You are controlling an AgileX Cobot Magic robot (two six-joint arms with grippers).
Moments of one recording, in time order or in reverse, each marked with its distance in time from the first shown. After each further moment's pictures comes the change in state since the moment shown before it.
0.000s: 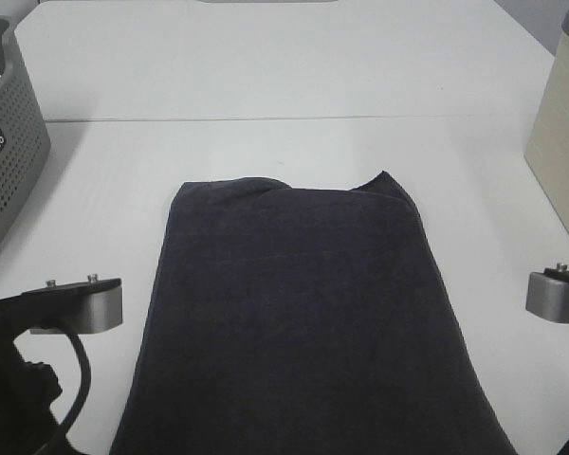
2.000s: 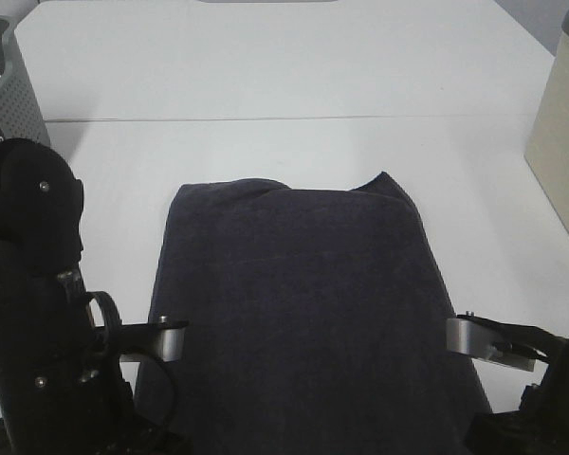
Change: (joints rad) left arm 0.000 0.350 -0.113 -0.007 0.009 0.012; right arm -0.009 0.438 -0.014 0.163 -0.070 -0.188
